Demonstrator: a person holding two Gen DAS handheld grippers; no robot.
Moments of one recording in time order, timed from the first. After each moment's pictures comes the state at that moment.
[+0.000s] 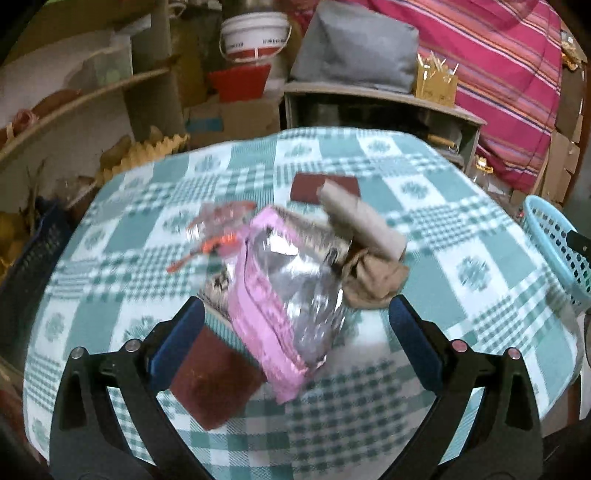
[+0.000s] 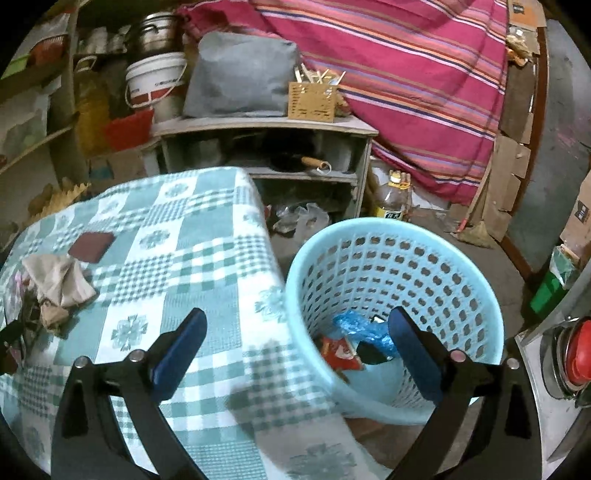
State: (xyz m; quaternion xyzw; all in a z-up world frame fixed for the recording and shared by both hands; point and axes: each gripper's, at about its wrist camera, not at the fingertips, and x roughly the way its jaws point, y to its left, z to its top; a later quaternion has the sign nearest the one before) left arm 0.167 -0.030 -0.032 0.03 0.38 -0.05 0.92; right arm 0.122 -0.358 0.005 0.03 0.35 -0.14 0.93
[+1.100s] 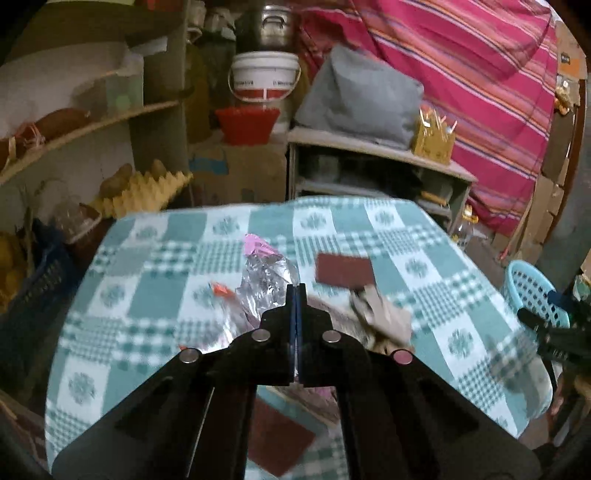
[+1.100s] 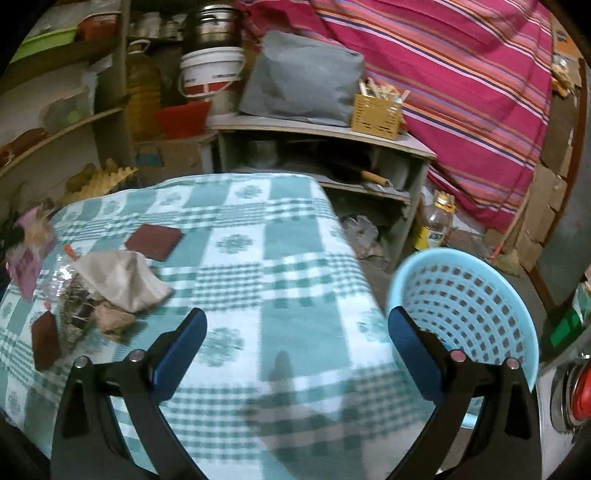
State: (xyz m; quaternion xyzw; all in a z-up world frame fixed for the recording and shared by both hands) left arm 0.195 0.032 0.047 -0.02 0.31 -0.08 0.95; right arm 0.145 -0.273 0.026 0.00 0.35 -0.06 0.94
